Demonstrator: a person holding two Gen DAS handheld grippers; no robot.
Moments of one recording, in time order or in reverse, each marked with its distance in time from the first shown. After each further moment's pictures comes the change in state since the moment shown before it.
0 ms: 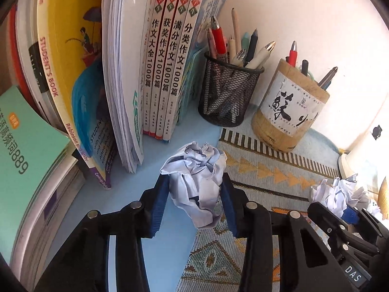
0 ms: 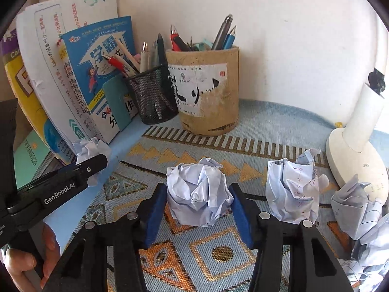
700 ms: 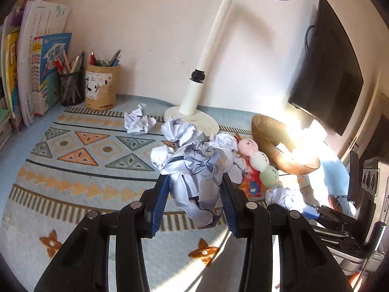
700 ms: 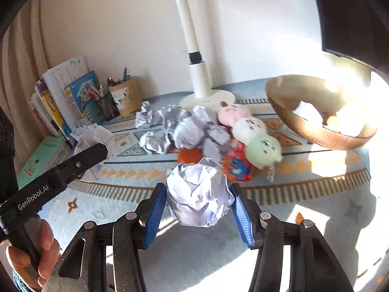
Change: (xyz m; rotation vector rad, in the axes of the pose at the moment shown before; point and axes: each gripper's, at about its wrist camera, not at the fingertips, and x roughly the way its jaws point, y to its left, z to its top) left arm -0.184 -0.209 -0.156 0.228 -0.056 -0.463; right arm -0.269 -0.162 -0.189 0.226 -0.067 -0.146
